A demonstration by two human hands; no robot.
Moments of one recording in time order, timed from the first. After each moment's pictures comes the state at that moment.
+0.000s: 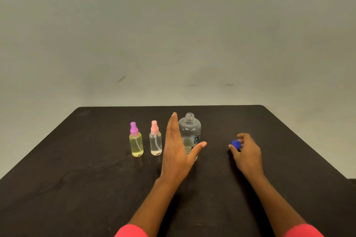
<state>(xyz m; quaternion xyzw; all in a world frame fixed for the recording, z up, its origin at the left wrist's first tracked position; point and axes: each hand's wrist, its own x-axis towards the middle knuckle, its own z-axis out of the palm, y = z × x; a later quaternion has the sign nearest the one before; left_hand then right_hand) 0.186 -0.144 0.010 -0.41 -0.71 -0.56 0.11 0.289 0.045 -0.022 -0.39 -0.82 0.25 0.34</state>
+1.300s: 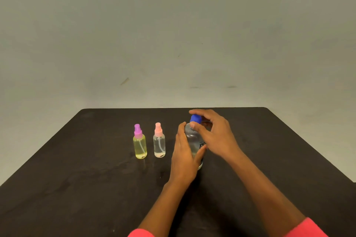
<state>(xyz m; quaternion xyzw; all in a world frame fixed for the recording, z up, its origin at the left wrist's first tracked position) 0.185 -0.131 -0.004 -0.36 -0.72 -0.60 -0.01 0.246 -0.048 0.080 -0.12 -0.83 0.44 0.33</state>
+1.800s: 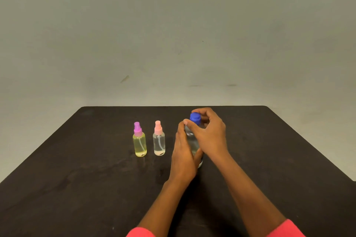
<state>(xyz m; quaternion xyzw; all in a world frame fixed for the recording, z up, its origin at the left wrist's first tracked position) 0.190 -0.135 0.000 -0.36 -0.71 -0.61 -0.02 0.229 -0.064 0.069 -0.21 -0.77 0.45 0.40</state>
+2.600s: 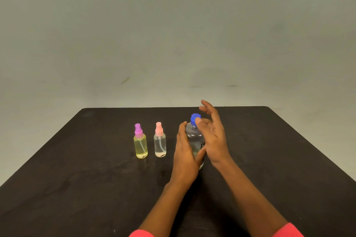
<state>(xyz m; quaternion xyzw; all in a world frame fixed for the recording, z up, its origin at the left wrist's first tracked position) 0.192 -0.136 0.003 -0.38 -0.70 -0.61 -0.01 0.232 -0.061 0.054 -0.06 -0.67 0.61 0.42</state>
